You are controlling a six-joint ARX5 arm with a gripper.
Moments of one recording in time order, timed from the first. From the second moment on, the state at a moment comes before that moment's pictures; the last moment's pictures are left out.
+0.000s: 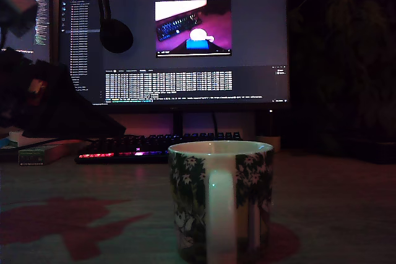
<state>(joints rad) -0.44 1.23 0.27 0.55 0.53 0.14</state>
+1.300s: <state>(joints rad) -0.44 1.71 0.35 1.00 0.54 0.17</state>
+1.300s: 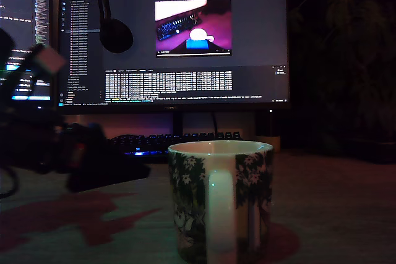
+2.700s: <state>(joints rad) -0.53 1.91 0.66 0.87 0.49 0.16</state>
